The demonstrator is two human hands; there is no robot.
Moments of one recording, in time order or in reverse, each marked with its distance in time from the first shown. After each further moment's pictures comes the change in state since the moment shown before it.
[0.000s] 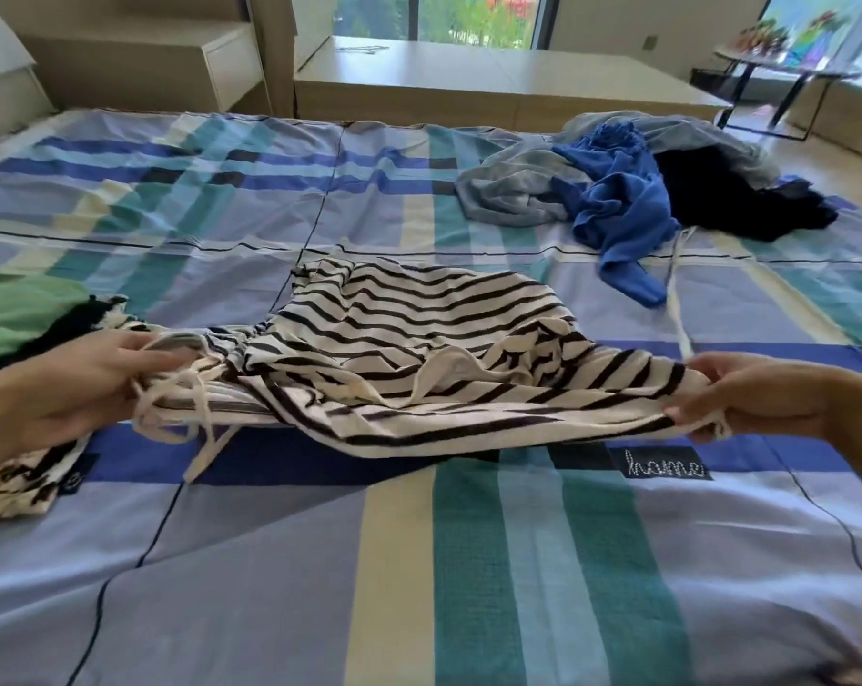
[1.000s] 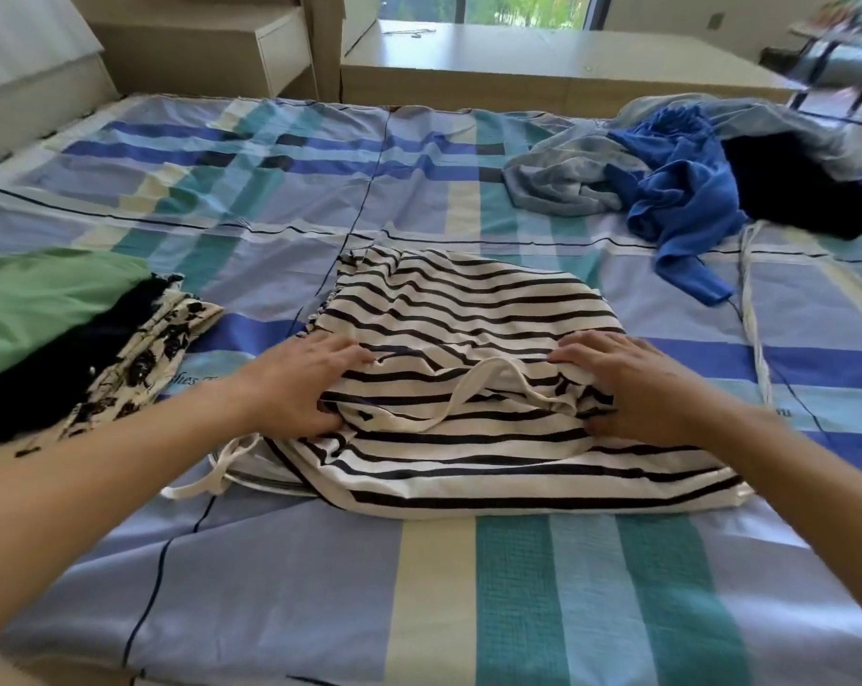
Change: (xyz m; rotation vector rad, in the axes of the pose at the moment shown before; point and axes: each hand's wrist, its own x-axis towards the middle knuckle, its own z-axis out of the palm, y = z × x) left_hand 0.017 -0.007 0.096 1.482 -0.152 0.551; right_hand 0.078 -0.029 0.092 -1.308 0.276 -0.520
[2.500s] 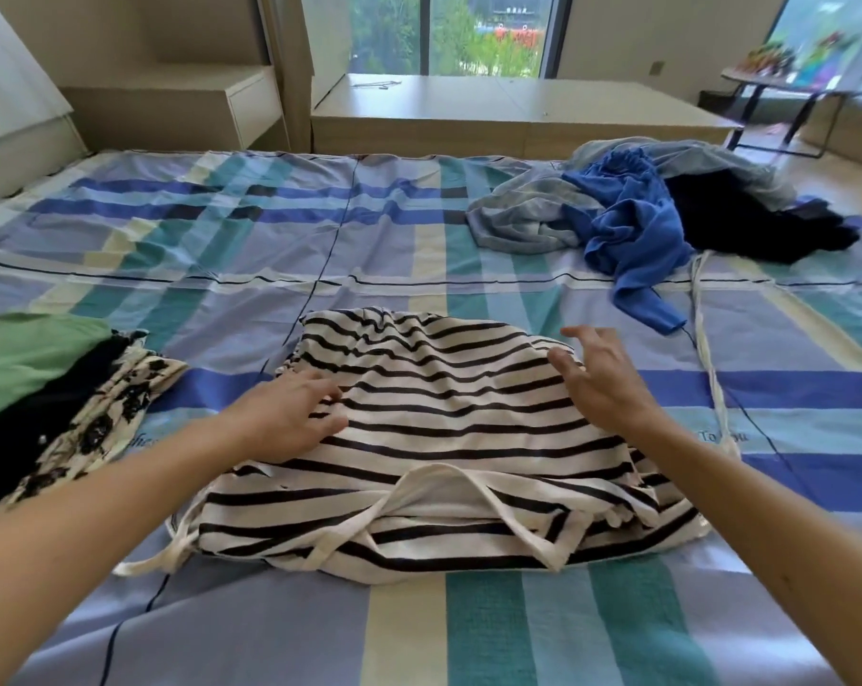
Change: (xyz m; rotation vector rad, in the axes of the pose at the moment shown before) left_hand 0.035 0.006 -0.009 -0.148 -0.023 -0.269; right_hand 0.029 0.010 0.003 0.588 0.388 0.556
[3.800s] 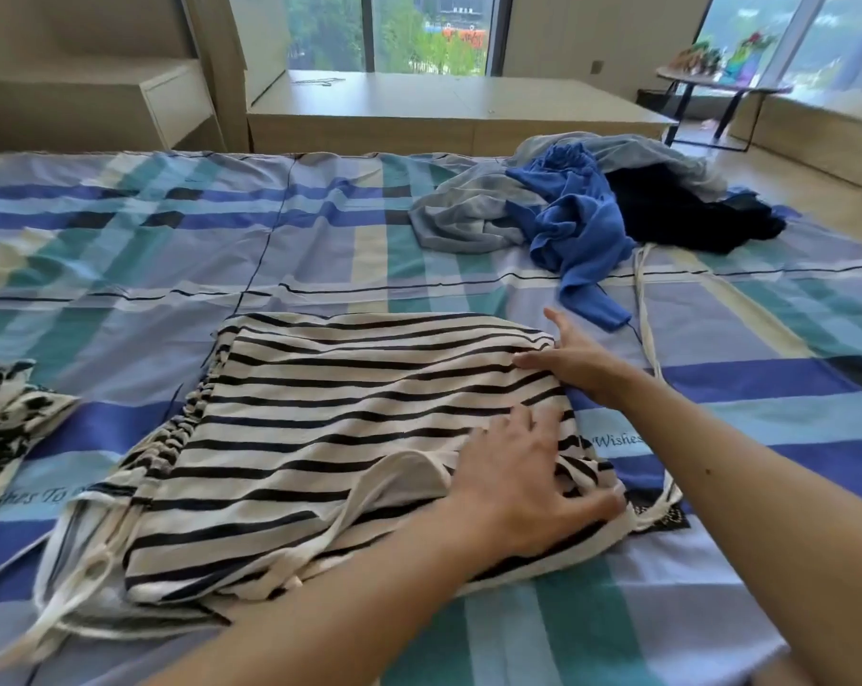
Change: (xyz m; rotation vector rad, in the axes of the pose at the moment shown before) left_hand 0.019 0.265 0.038 -0.276 0.173 0.364; right_hand 0.071 0.064 -0.018 0.495 -0.235 0.285
